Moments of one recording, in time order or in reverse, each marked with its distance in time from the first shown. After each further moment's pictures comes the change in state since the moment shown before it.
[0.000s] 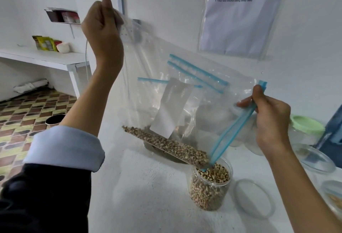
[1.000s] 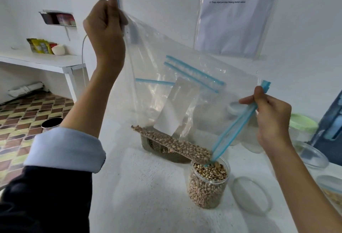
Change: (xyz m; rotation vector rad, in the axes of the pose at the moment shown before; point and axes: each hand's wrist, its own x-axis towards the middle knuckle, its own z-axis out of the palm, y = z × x) left_hand -0.004 0.013 0.008 0.057 -0.080 0.053; right_hand 0.008 0.005 -0.012 -0.084 0.040 -0.024
